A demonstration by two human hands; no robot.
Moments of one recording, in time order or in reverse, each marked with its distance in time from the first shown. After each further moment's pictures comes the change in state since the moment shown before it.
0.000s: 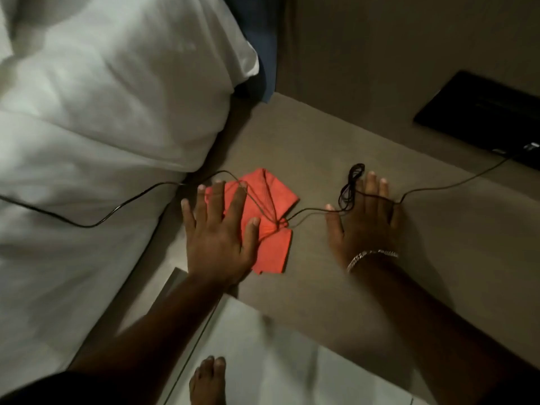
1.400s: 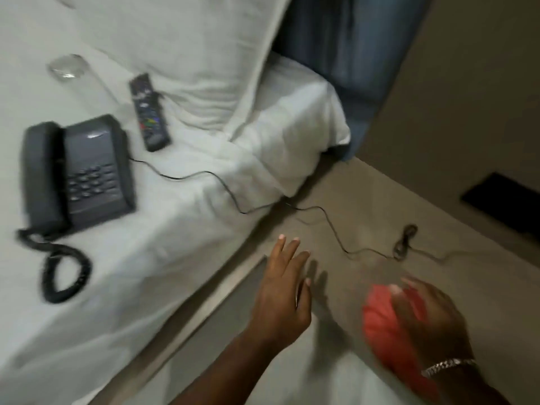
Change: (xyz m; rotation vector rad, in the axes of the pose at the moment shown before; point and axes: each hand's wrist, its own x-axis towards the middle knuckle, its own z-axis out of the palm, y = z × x) left_hand -0.121 0.007 -0.119 -0.548 0.214 -0.011; right_hand -0.099 -0.009 -0.149 0.403 -0.120 -0.335
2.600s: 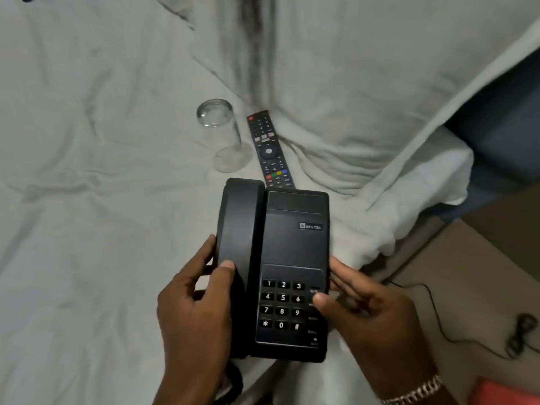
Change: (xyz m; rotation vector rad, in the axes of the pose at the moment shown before) left_hand 0.066 -0.058 -0.286 -0.533 0.570 -0.810; right_hand 0.078 -0.324 0.034 0.867 -0.353 0.156
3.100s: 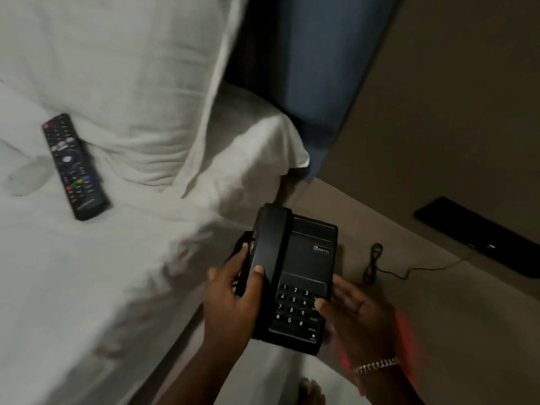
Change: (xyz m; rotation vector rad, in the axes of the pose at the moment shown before) left_hand -0.103 -0.086 0.206 0.279 -0.519 0.149; right_hand -0.039 0.115 -0.190 0.368 0.506 0.359
